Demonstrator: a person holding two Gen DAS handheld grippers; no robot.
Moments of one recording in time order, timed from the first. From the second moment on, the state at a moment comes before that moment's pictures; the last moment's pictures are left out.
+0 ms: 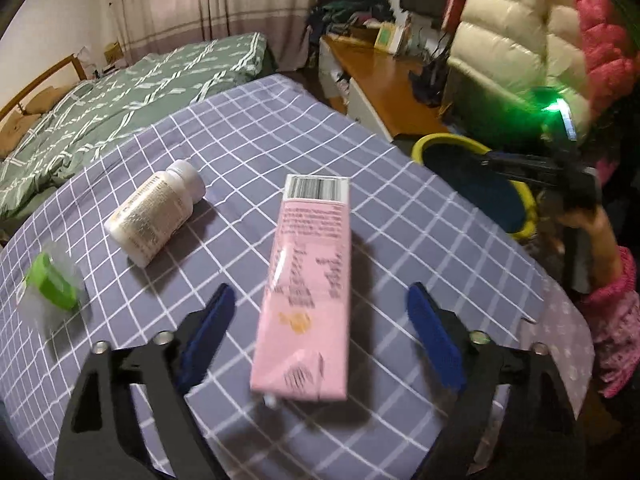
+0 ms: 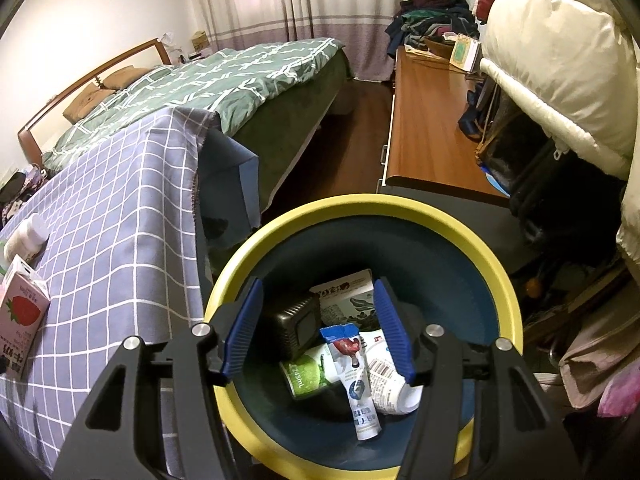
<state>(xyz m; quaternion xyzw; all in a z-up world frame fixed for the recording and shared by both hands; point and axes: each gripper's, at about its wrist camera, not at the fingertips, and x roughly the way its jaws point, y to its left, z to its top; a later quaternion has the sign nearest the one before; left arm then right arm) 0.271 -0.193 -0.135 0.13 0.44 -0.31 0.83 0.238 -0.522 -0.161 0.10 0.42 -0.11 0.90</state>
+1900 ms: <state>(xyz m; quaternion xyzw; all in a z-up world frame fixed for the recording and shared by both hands) 0.281 -0.446 -0.114 0.14 0.41 -0.41 0.80 0.090 -0.583 -0.089 0.09 0.30 -0.23 0.92</state>
